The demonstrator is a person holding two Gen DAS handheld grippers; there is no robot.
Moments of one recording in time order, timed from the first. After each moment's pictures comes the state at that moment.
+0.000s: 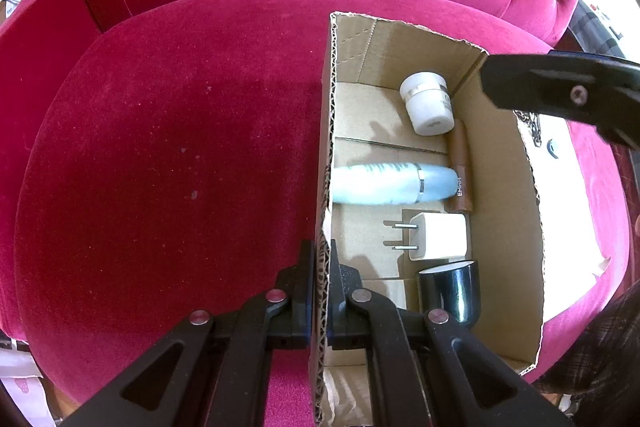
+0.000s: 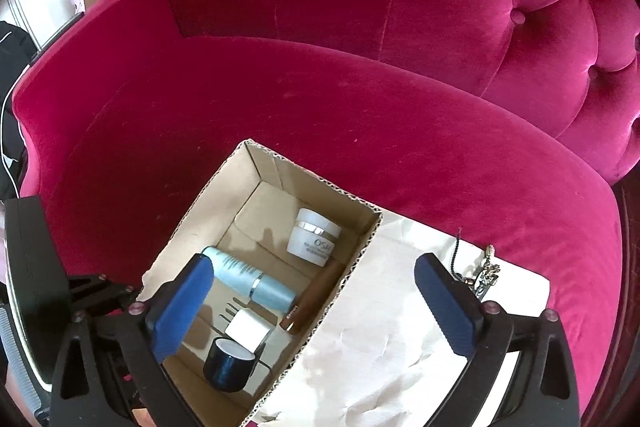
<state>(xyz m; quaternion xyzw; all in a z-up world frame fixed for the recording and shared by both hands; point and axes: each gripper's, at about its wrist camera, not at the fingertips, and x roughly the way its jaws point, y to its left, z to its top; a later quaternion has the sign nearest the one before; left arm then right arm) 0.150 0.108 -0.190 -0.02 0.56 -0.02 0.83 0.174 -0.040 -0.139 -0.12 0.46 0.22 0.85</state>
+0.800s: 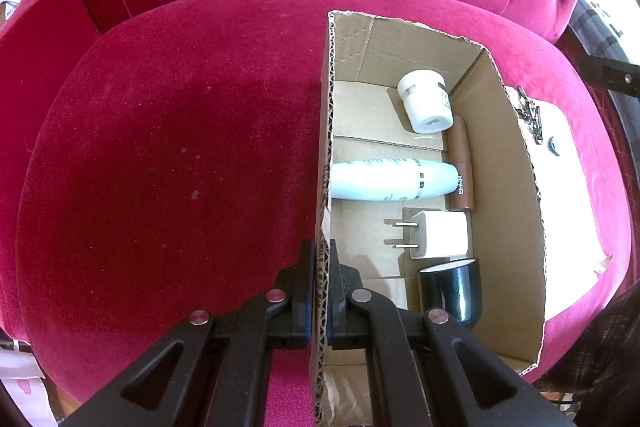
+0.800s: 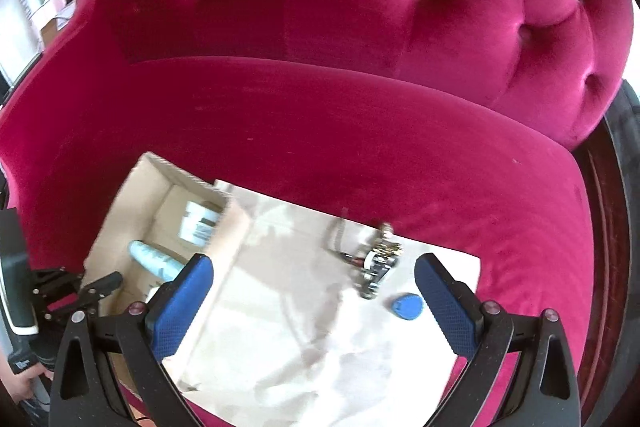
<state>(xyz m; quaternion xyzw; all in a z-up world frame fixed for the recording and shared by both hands) 0.151 0.105 -0.188 -0.02 0.56 -0.02 0.83 0.195 -0.140 -0.128 -0.09 0.47 0.16 0.86</state>
